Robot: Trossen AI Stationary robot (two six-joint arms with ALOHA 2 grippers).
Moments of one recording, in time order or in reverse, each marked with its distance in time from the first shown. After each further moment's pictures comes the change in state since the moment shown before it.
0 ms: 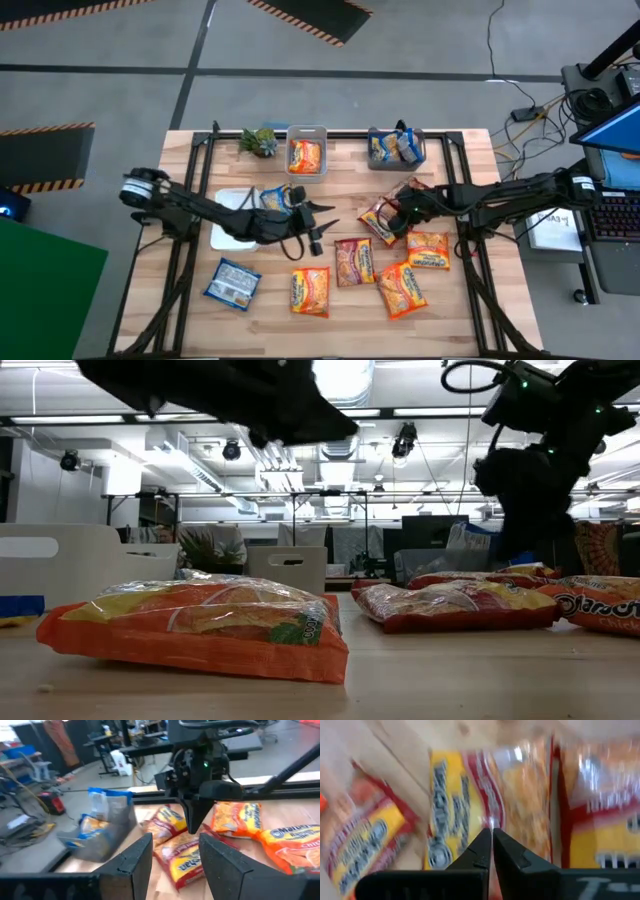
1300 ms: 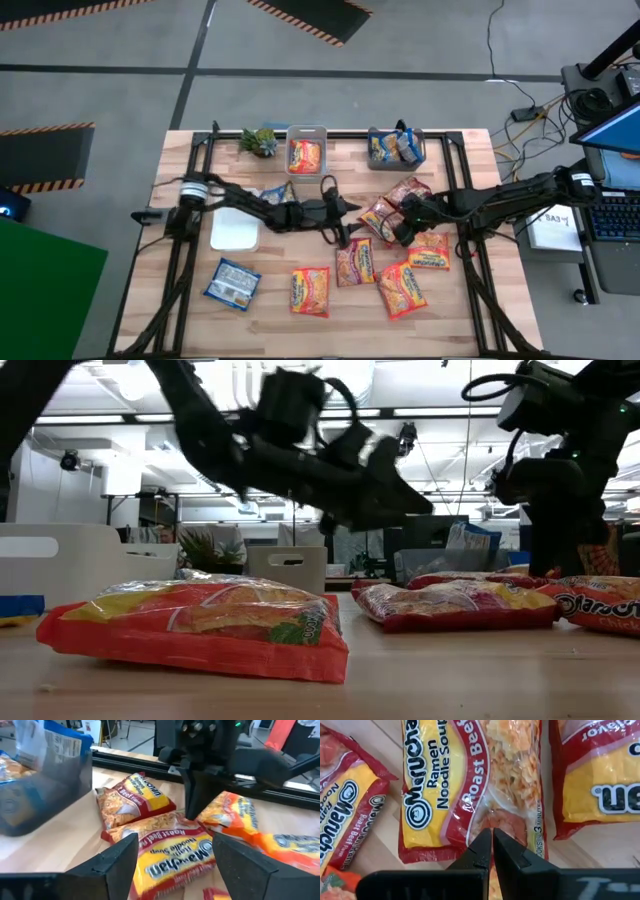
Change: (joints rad) left arm 0.171 0.432 0.249 0.121 0.312 -0.274; right arm 0.090 -0.011 -0.023 -0.083 0.026 0.112
